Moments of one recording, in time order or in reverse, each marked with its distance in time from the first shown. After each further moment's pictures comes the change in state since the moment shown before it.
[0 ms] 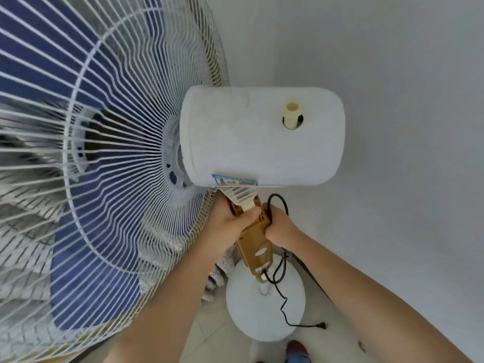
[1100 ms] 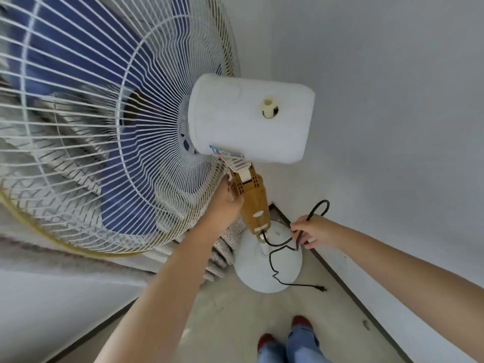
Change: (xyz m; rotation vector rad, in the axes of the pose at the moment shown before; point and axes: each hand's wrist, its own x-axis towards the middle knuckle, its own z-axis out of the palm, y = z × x) left_hand -0.022 0.000 0.016 0.292 0.069 -0.279; right_hand -0.058 0.061 -0.049 0.200 -0.270 0.446
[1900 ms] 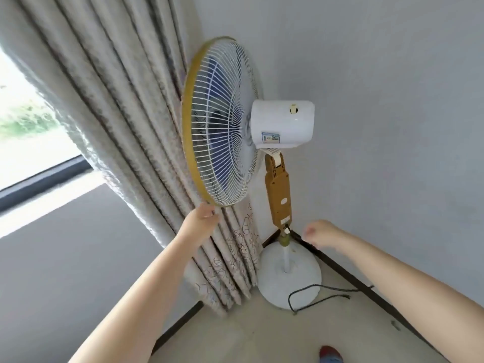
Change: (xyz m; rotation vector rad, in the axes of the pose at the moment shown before) left_hand -0.195 -0.056 -0.163 0.287 0.130 0.049; right_hand -0.157 0.019 0.184 -0.300 0.391 -0.167
